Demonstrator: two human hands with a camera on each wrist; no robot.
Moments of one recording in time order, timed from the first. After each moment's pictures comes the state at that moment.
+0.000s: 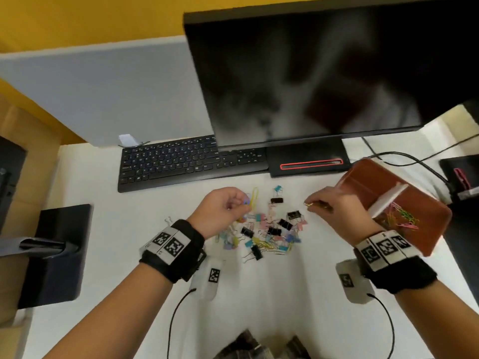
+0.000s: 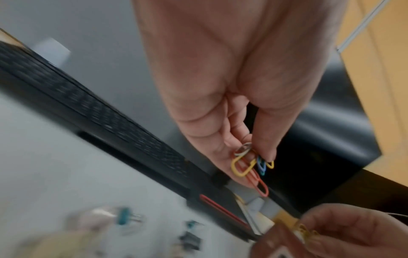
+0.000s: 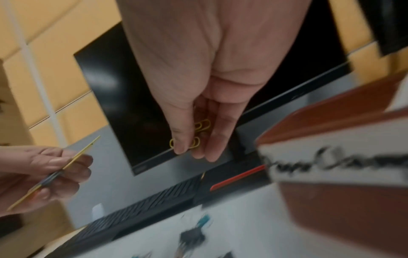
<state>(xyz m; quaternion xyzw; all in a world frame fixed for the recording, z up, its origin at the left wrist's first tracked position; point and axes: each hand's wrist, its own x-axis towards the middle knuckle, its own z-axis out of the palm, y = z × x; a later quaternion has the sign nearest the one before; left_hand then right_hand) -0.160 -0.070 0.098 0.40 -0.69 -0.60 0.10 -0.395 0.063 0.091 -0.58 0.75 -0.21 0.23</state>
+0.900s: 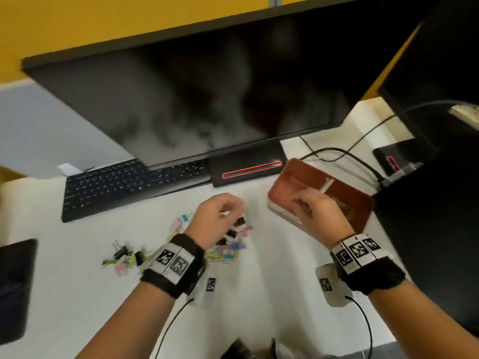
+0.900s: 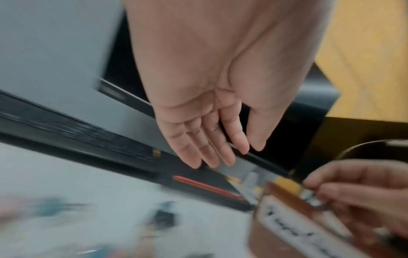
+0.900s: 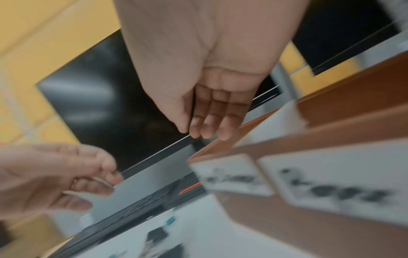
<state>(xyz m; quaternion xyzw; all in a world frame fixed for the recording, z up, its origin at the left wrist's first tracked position) -0.283 -0.006 0.096 0.40 -0.76 -0.51 0.09 -0.481 0.131 0.086 -0.53 0.78 -0.28 0.17</state>
